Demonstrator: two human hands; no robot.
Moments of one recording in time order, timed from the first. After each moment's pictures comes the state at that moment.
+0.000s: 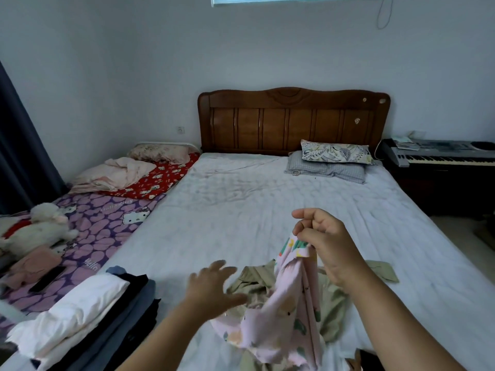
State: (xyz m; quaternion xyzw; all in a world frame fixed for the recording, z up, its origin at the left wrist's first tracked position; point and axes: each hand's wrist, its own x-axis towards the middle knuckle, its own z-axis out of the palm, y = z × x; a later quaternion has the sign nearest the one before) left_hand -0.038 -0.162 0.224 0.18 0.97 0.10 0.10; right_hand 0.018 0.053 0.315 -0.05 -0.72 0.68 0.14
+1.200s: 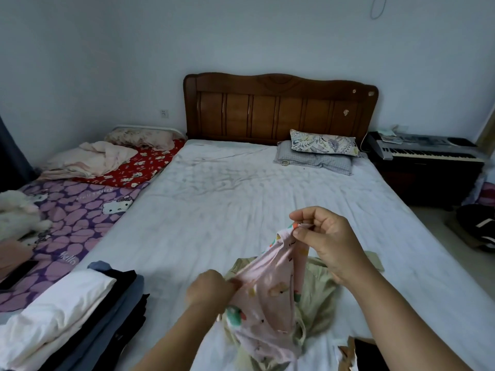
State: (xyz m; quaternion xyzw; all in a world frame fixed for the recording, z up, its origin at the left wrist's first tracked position) left_hand -0.072 -0.159 0.184 -0.02 0.96 0.23 0.17; right_hand 0.004 0.034 0.304 -0.05 -0.75 0.63 0.18
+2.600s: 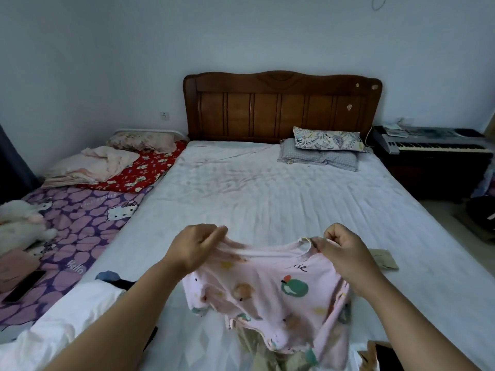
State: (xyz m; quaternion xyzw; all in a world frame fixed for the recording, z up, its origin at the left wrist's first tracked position) left_hand -0.151 -0.221 0.245 0.25 0.90 0.37 0.01; right_hand -0.030 0.057 0.248 -0.13 -0.84 0.50 0.18
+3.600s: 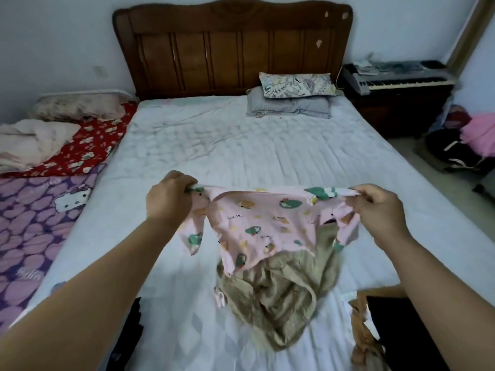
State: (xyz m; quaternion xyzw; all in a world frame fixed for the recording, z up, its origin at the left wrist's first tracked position) left_hand -0.273 -0.172 0.214 0.20 0.94 0.24 -0.11; right_hand -0.068 0.130 0.222 -0.34 -0.78 0.47 0.25
